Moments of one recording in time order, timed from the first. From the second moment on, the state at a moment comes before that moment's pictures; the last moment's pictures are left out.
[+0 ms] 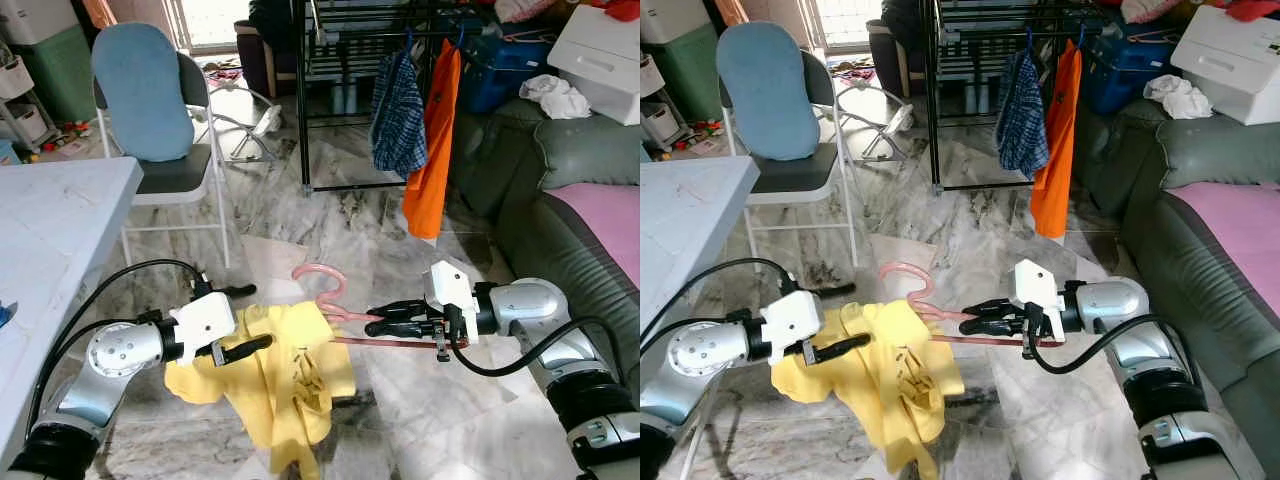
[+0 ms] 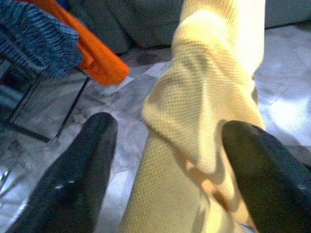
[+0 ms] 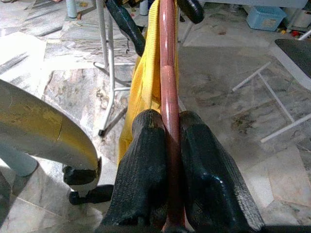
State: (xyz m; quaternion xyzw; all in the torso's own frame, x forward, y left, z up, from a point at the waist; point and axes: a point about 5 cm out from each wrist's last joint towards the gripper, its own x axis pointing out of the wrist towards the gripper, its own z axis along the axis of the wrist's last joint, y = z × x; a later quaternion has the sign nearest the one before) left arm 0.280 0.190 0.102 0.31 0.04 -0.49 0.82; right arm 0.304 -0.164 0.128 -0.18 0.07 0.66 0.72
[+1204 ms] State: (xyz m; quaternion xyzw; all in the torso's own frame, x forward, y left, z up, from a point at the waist) left arm 0.304 0.184 0.113 0.26 0.12 -0.59 0.75; right arm 0.314 -0.169 0.129 -0.22 0.05 0.65 0.73
